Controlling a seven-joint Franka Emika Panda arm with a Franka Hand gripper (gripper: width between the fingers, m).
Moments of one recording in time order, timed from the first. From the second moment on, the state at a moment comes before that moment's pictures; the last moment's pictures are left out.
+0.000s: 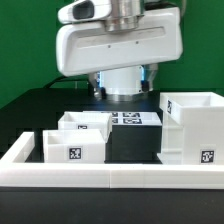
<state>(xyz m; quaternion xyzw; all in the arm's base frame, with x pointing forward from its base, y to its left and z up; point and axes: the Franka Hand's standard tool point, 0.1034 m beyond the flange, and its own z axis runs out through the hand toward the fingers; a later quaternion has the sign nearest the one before) 0.574 -0.061 0.110 -0.99 -0.15 -0.03 0.06</state>
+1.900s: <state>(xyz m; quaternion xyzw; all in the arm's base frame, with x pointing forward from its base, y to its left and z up) 0.535 -0.078 0.005 -0.99 -0.16 -0.01 0.02</state>
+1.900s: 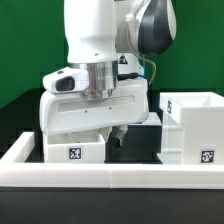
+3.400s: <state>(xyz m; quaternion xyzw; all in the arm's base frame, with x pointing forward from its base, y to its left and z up) 0.538 -0.069 0.050 -0.96 -0.29 -0.01 0.02</state>
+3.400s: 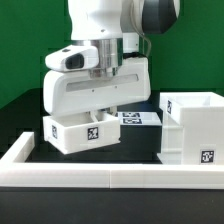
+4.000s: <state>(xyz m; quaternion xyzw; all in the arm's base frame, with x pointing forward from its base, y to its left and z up) 0.533 -0.071 0.053 -0.90 -0.43 0.00 0.01</state>
